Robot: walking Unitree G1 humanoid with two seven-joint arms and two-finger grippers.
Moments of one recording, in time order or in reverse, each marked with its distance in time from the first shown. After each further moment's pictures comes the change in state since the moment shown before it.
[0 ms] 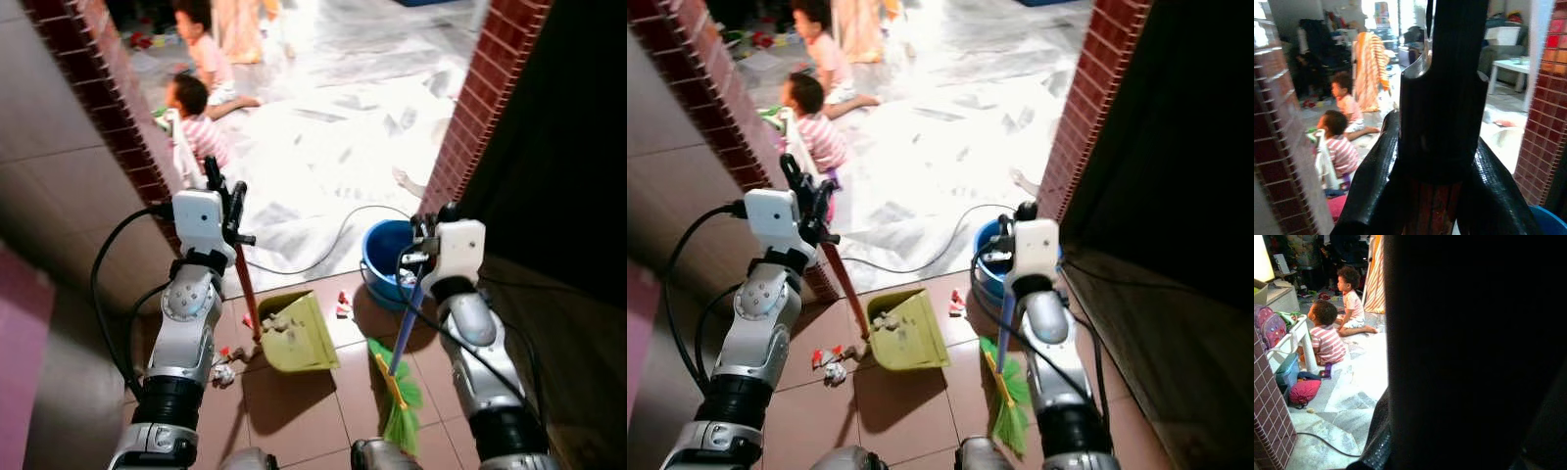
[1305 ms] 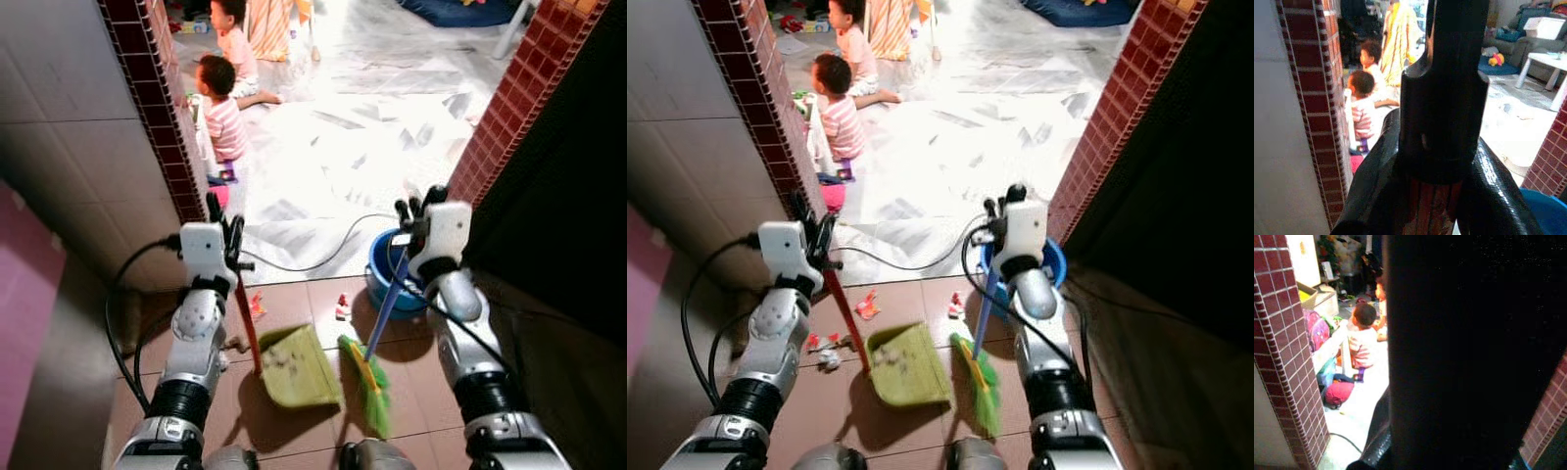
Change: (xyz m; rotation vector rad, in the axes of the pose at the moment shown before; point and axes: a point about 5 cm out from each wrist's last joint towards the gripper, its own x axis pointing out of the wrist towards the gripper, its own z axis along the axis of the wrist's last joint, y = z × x) left arm -0.012 0.001 -0.047 -0.036 0.092 0.038; right arm 0.022 0.011 -0.003 0.063 -0.021 0.069
